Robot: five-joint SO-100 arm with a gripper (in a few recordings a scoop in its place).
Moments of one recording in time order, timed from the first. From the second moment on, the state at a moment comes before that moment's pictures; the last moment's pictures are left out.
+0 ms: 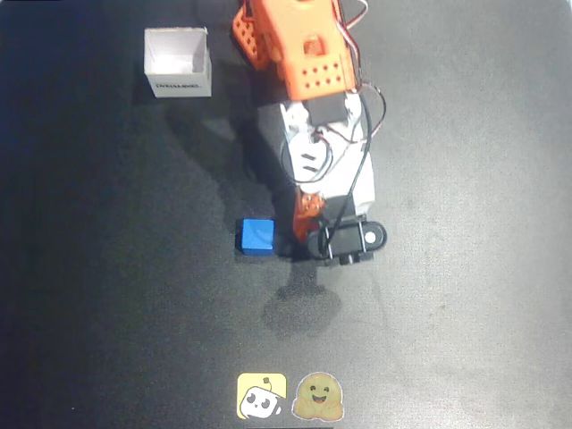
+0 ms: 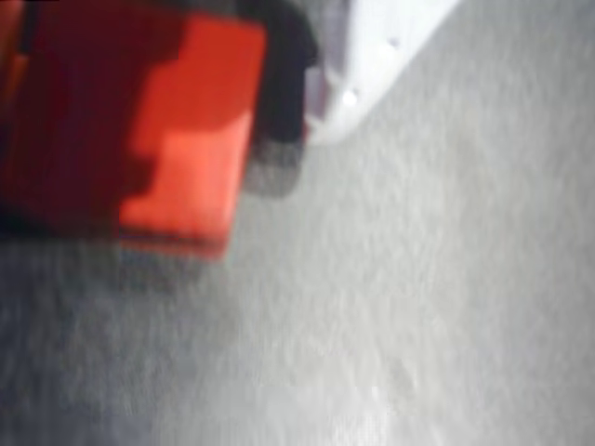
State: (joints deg) arm -14.2 102.0 136.3 28.2 99.1
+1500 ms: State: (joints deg) arm 42.1 149.3 124.8 97.8 123.3
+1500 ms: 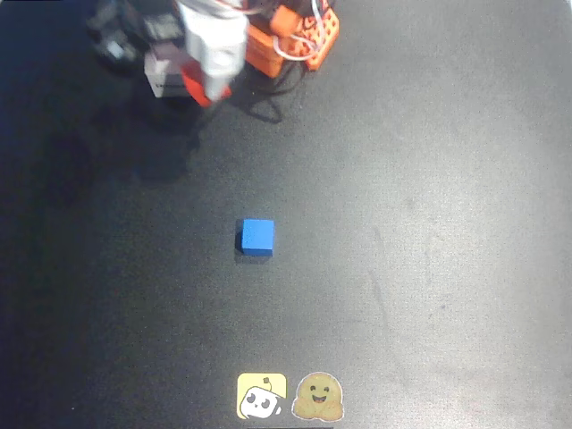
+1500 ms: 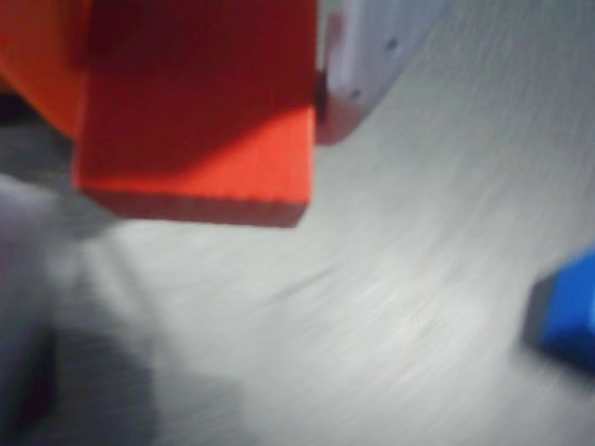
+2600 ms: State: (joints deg) arm 72.2 149.3 136.4 88.5 101.7
